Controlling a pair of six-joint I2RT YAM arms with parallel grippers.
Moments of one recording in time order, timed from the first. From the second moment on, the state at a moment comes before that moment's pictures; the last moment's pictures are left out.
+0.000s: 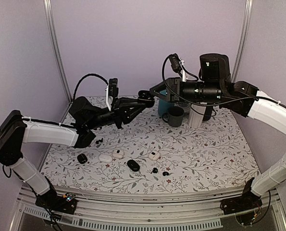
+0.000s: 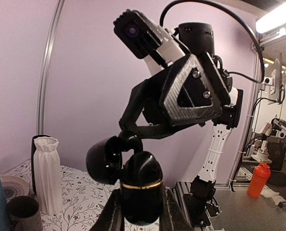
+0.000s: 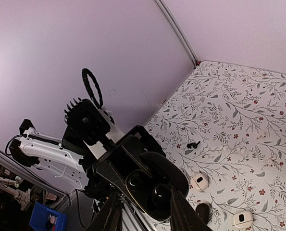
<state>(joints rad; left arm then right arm) -0.77 1.58 0.84 1.16 0.64 -0.43 0.91 1.41 1.48 -0.31 -0.23 0.56</state>
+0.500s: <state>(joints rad) -0.77 1.58 0.84 1.16 0.64 -0.42 0.91 1.43 1.50 -0.34 -0.25 0.56</state>
